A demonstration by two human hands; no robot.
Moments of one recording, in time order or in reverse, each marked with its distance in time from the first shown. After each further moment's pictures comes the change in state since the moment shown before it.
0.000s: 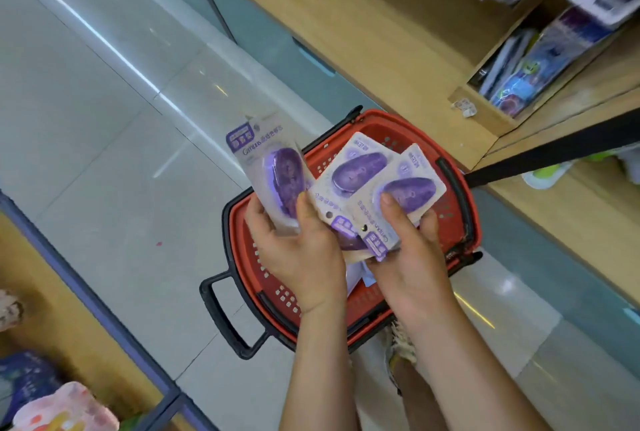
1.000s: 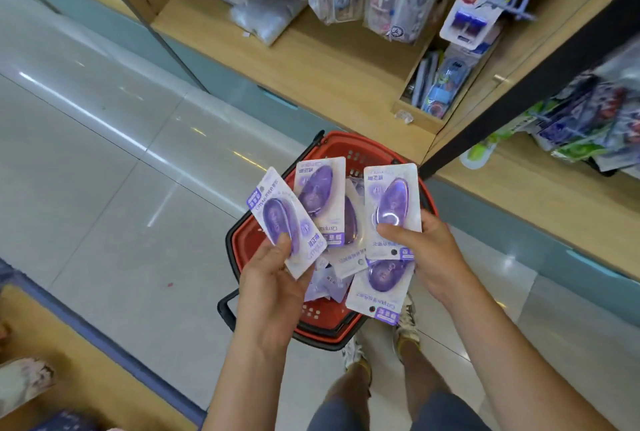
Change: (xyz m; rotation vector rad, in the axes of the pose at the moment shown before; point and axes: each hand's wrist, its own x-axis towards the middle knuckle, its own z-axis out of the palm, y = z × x) left_hand 0.014 0.071 -0.082 -0.413 -0.782 -0.875; right_hand -0.052 -0.061 -0.045 -0.431 -0.009 -0.116
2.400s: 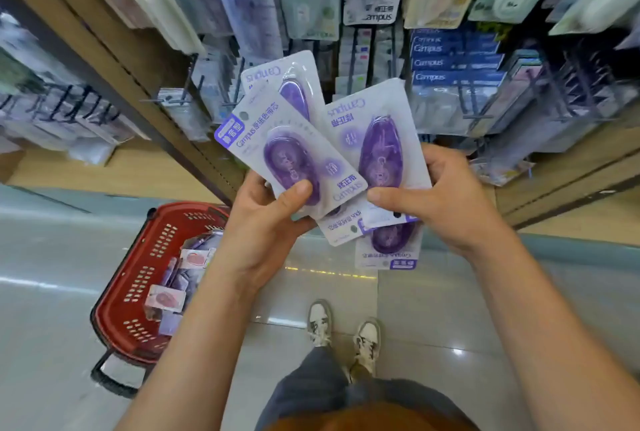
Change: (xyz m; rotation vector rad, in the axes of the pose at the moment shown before) left_hand -0.321 -0.250 0.330 0.460 -0.902 0.109; right_hand -0.360 -0.180 -0.422 -0.139 0.128 -0.621
